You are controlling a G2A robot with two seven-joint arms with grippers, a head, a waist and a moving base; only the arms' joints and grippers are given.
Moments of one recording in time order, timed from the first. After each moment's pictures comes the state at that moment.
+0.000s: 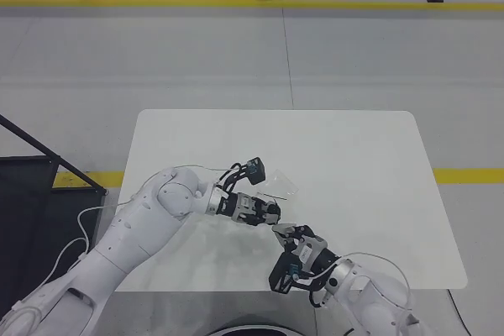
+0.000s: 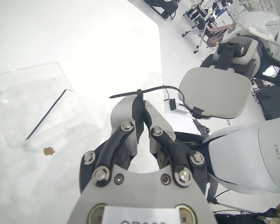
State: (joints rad) left arm 0.69 -1.15 -0.76 -1.23 0.12 -0.88 -0.90; right arm -1.55 -1.11 1.17 -2.12 -2.03 -0.46 0.05
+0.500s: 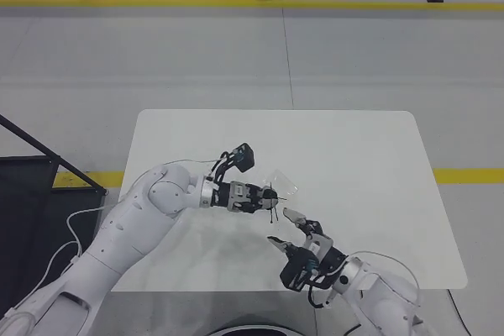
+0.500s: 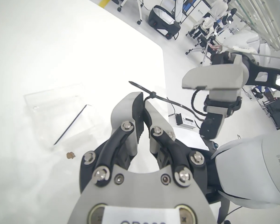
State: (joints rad) left arm 0.73 -1.13 -0.85 -1.27 0.21 -0.89 -0.73; right arm -1.58 -1.11 1.25 -2.11 -1.80 -0.44 -0.06
